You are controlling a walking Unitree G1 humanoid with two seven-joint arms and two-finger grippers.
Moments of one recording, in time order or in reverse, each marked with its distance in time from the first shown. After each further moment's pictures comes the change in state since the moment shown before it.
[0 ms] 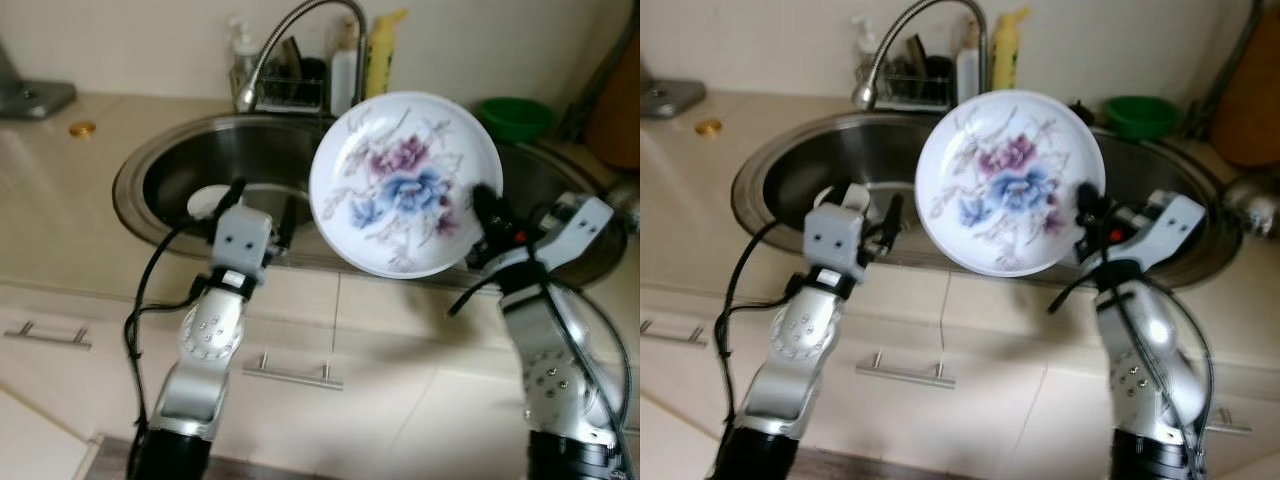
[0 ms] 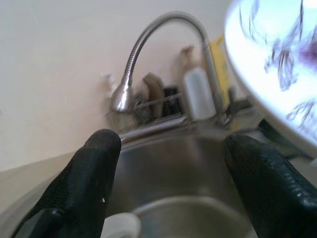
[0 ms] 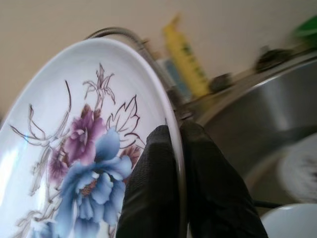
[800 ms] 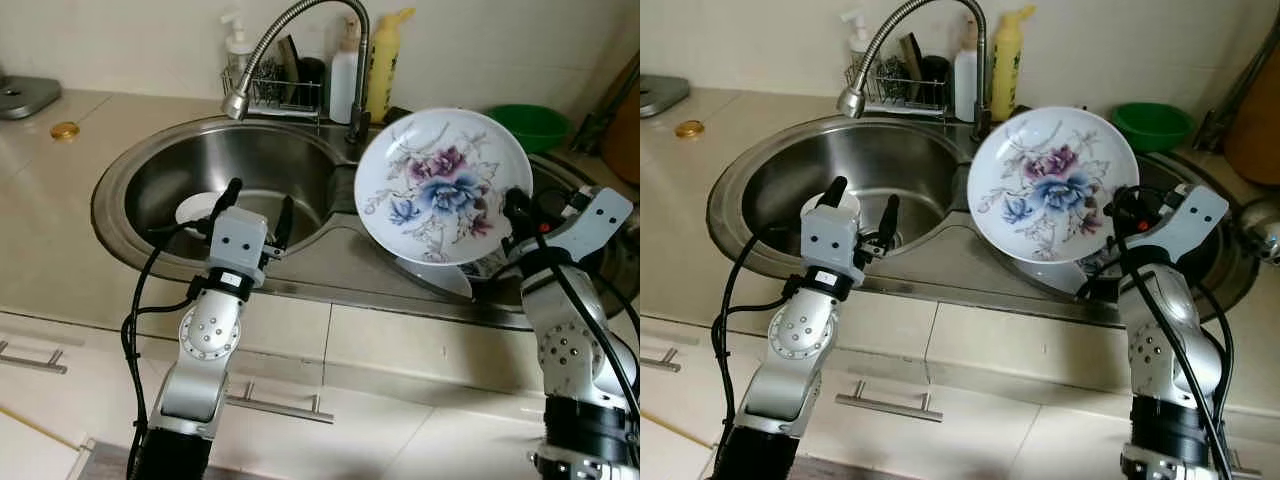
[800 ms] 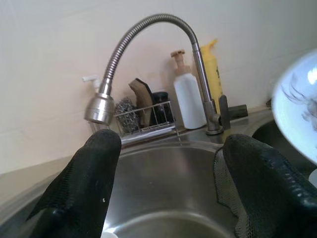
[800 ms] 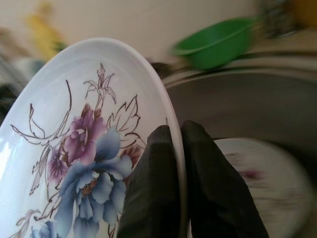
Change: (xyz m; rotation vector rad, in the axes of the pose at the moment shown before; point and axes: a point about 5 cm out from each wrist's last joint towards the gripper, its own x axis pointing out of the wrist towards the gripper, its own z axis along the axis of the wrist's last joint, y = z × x) left arm 0.003 -0.011 0.006 -0.029 -0.029 -0.021; right arm 0.015 -0.073 0.030 -0.231 0.025 -0.395
